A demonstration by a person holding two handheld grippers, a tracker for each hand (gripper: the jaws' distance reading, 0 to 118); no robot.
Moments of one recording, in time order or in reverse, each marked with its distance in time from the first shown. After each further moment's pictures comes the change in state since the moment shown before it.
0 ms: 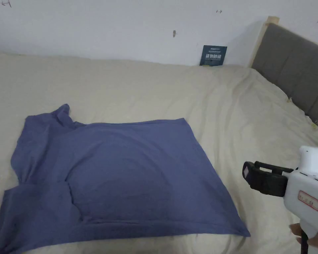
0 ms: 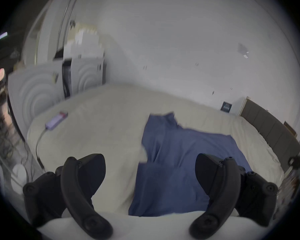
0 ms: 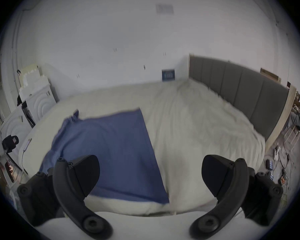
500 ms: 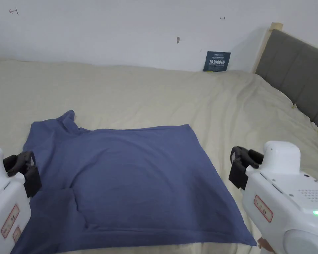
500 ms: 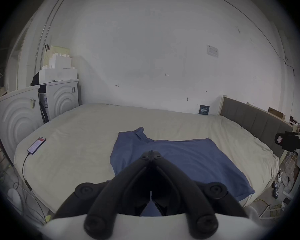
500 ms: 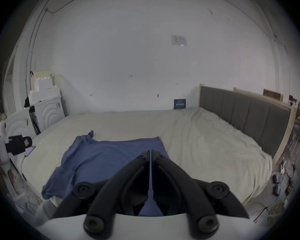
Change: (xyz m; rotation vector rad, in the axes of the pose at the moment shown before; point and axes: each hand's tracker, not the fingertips) left arm 0.053 -0.007 -0.011 0.058 -0.171 -0.086; right arm -0.080 -0.012 -0.007 0.164 0.067 0.028
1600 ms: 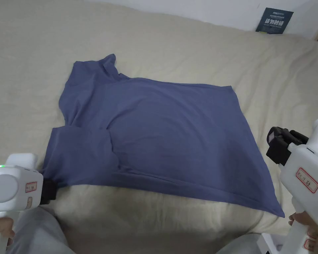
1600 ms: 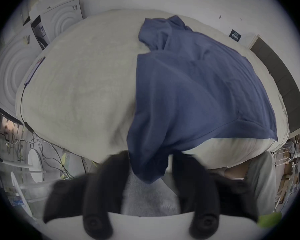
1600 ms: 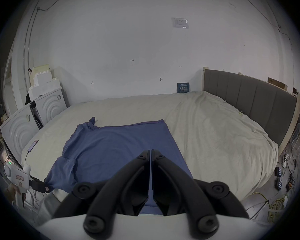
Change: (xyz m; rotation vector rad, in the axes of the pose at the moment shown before) left arm -0.086 -0.127 -0.044 -0.848 0.108 0.062; right arm -0.002 -0.019 -0.014 -0.121 0.019 -0.002
